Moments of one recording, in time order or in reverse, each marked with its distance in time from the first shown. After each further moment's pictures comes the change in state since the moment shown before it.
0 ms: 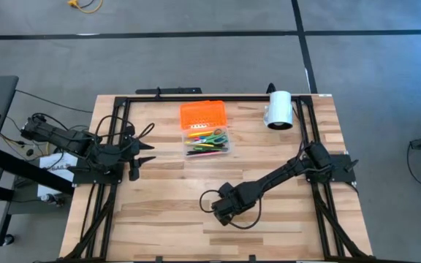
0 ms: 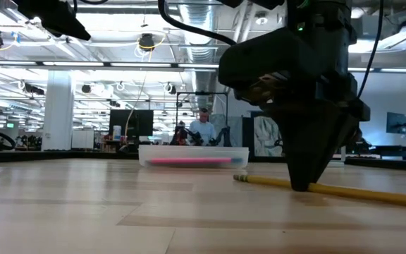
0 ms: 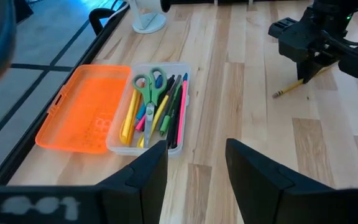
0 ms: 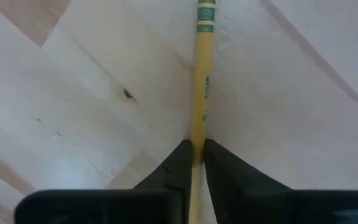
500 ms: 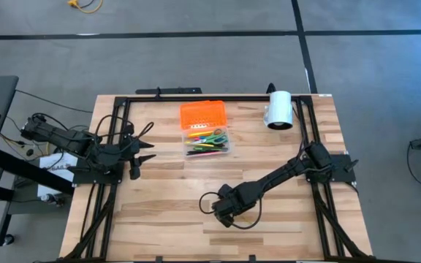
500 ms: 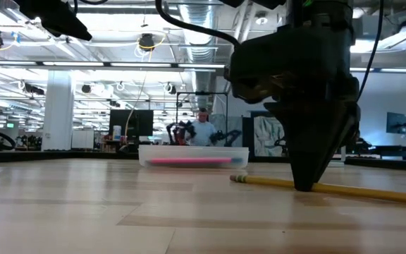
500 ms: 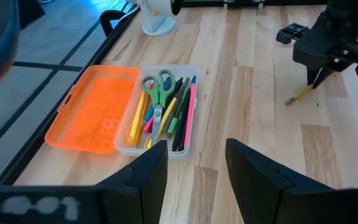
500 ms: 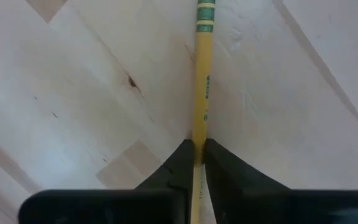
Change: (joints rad) left arm 0.000 0.000 0.000 0.002 -0.037 -0.017; right arm 0.001 0.000 -0.002 -0.003 0.000 -0.119
